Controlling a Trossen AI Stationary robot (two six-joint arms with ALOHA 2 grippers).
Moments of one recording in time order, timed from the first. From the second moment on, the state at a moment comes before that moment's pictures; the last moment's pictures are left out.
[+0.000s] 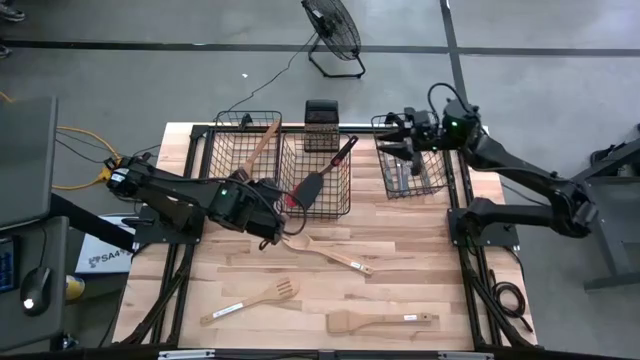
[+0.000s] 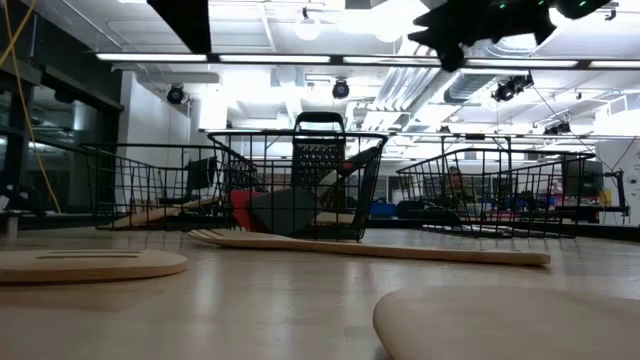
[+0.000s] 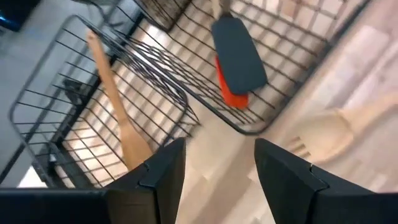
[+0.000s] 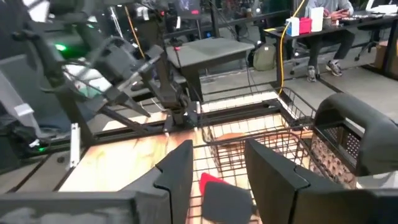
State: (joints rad) left arm -0.30 1.52 1.56 -1.46 -0.64 -0.87; right arm -0.71 0.99 0.81 0.06 -0.70 0.10
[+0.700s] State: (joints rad) left arm -0.30 1.53 1.56 -1.45 -0.58 -0.86; right arm -0.39 0.71 0.81 -0.61 -0.60 0.09
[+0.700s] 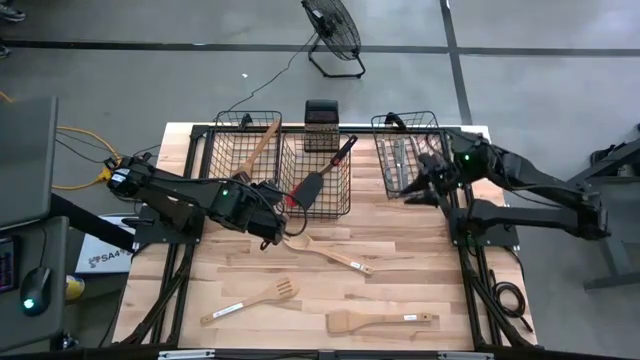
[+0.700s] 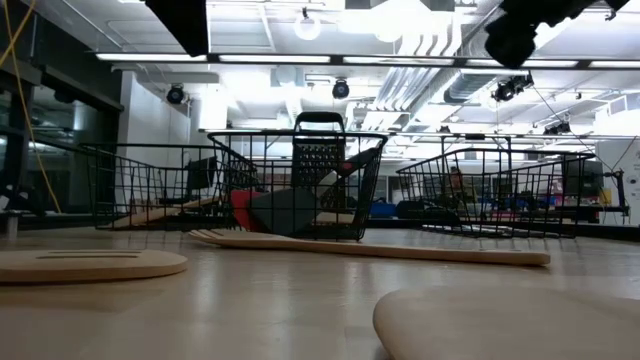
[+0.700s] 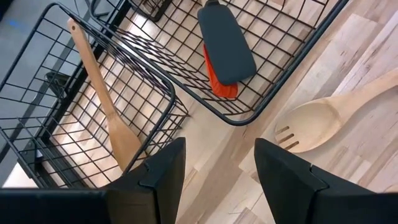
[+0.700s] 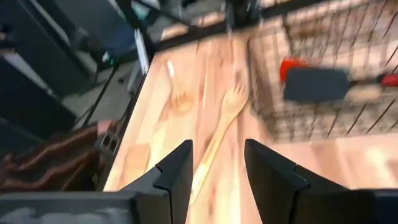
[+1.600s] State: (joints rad) left arm -0.30 1.53 1.56 -1.43 -0.57 -0.86; right arm 0.30 0.95 0.81 -0.86 -0.19 0.26
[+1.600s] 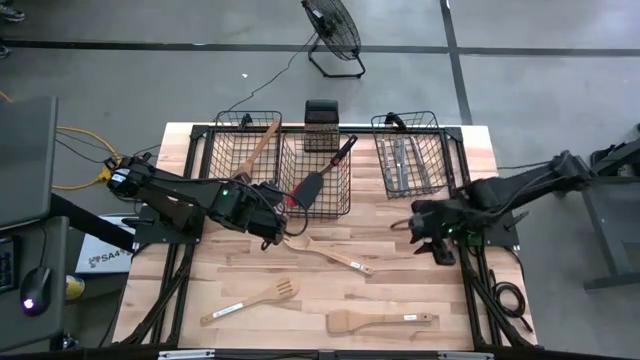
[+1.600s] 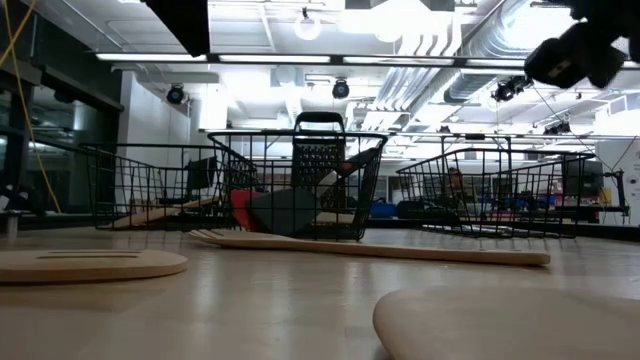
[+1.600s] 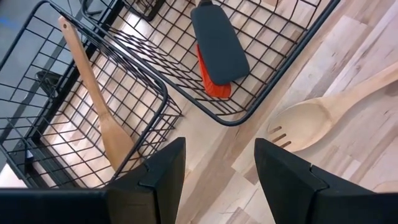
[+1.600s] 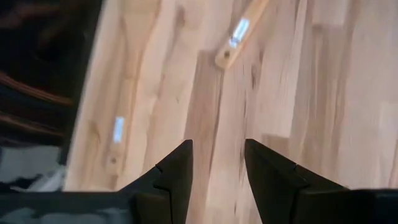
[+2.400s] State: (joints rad) left arm -0.30 1.53 1.56 -1.22 -0.55 -0.84; right arm 0.80 1.38 0.81 -0.64 -0.11 0.67
